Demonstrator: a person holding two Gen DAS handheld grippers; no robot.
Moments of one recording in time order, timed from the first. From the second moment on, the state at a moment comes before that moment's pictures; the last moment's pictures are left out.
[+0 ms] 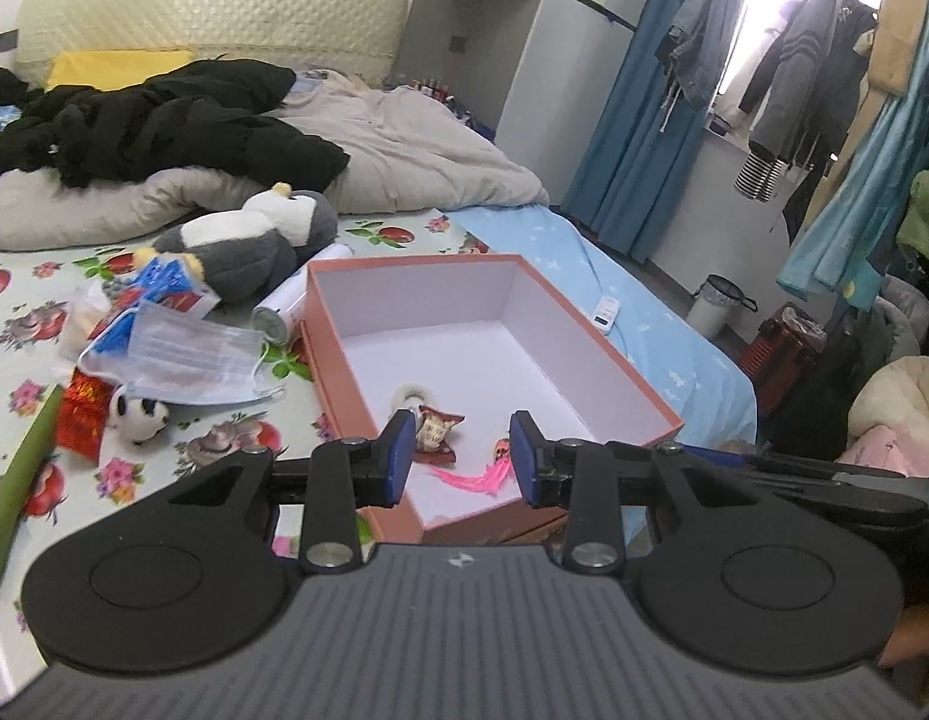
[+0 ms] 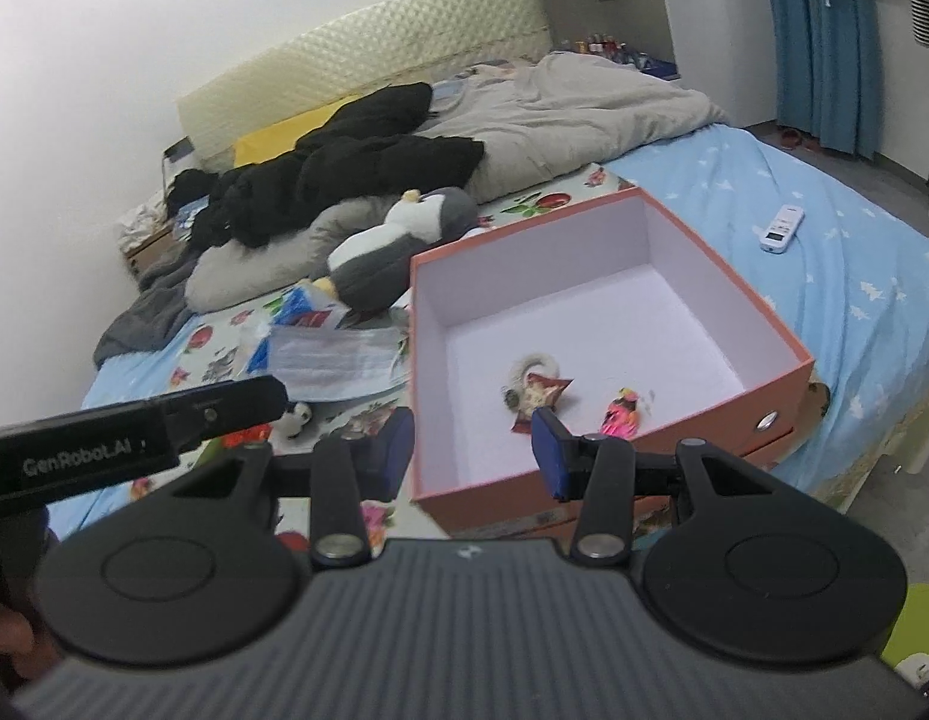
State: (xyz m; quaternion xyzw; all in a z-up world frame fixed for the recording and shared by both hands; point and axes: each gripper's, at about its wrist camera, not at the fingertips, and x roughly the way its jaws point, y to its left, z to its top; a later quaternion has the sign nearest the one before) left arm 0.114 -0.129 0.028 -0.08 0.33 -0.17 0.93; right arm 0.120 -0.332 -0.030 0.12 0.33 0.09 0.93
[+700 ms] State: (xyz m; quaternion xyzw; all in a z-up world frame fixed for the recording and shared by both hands) left arm 0.043 -0.065 0.026 -0.11 0.31 -0.08 0.94; right arm 0.083 -0.280 -0.026 0.09 0.32 0.16 0.93
